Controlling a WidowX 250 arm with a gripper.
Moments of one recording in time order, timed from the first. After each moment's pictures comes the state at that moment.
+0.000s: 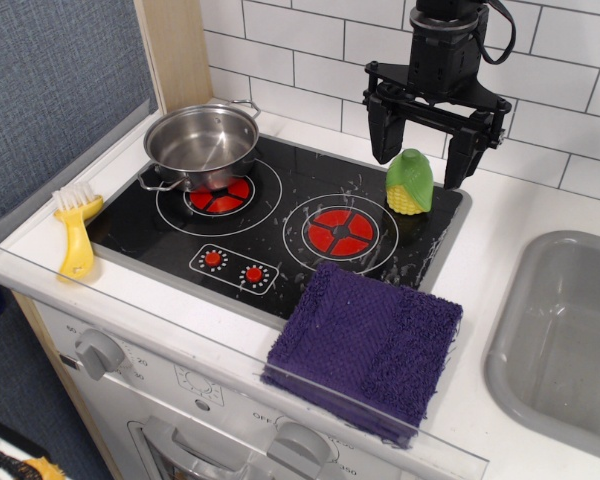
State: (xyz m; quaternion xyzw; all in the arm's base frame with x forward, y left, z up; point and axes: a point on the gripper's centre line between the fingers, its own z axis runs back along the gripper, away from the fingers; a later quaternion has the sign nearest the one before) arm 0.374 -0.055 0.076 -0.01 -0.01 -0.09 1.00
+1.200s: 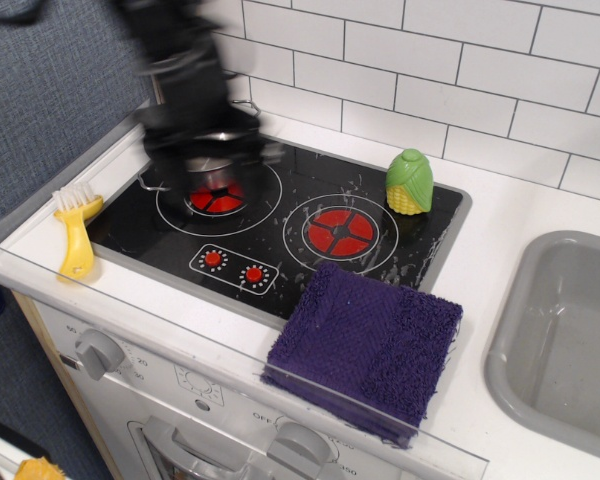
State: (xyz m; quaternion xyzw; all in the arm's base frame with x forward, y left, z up) arm 0.267 0.082 0.077 -0.07 -0.09 0.09 0.99
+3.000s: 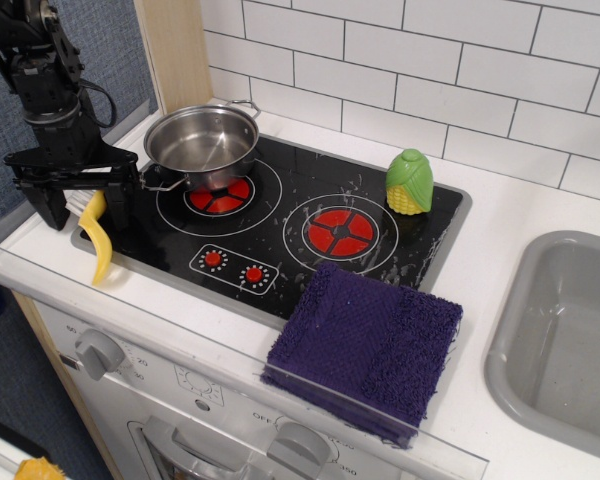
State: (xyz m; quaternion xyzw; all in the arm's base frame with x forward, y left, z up) arm 0.264 0.199 0.009 0.02 -0.03 0.22 0.97
